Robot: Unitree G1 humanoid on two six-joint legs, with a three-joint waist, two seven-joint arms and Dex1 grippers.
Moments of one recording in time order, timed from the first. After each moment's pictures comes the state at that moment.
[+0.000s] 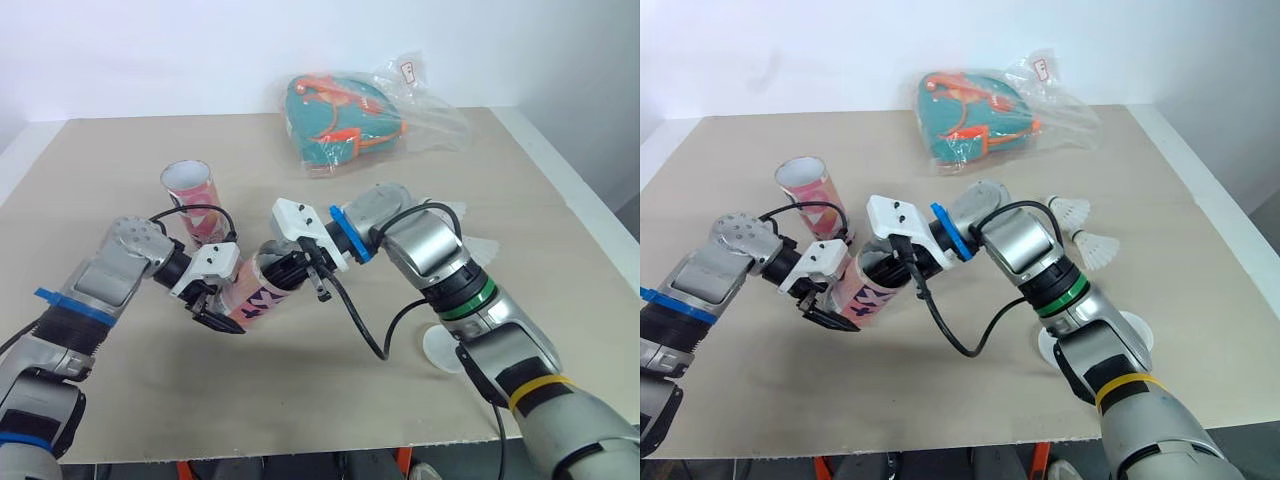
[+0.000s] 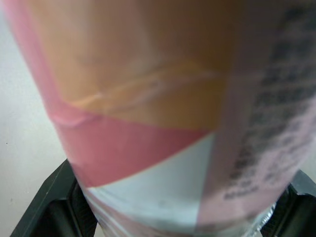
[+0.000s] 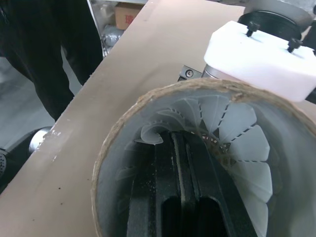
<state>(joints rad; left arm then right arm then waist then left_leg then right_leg) -0.70 0.80 -0.33 0.19 -0.17 0.22 -1.60 -1.05 -0.34 0.50 0.12 0.29 0.55 1.40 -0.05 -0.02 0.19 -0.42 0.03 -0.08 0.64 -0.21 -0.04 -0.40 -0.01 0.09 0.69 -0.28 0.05</state>
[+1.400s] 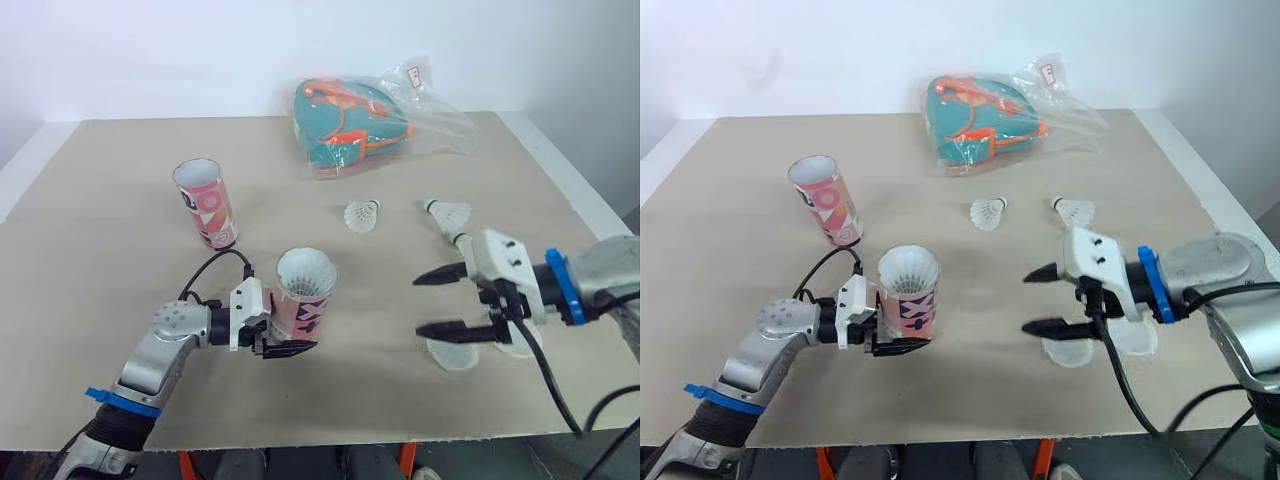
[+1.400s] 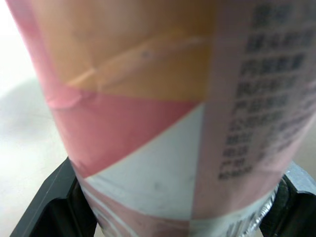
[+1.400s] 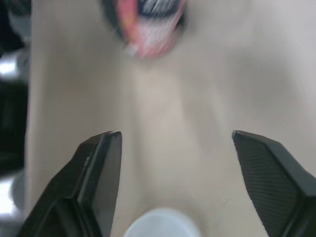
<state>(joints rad) -0.26 0.44 -0.18 0.01 -0.28 0.03 -1.15 -0.29 -1.14 -0.08 -0.48 0.47 0.66 1.30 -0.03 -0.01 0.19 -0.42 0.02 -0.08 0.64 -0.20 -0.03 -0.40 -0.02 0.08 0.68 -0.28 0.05</state>
